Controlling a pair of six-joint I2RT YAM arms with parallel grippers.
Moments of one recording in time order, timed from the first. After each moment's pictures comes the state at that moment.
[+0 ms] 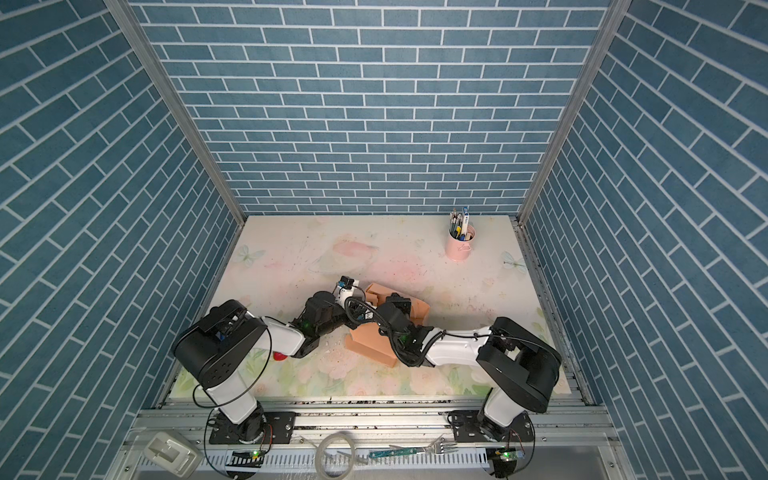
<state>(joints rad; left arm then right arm) -0.63 1.73 0.51 0.80 0.13 -0.22 1.05 1.58 0.68 0.37 0.75 -1.04</state>
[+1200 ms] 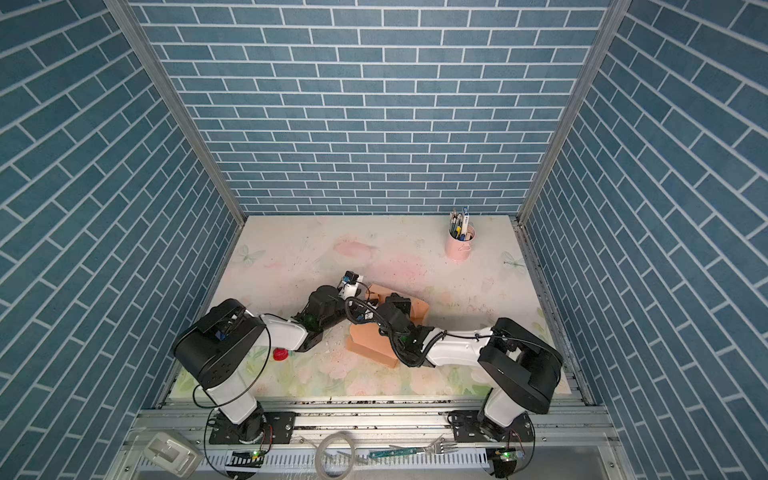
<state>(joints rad) -0.64 1.74 0.59 0.76 0.13 -0.16 1.05 1.57 0.68 0.36 0.74 -1.04</state>
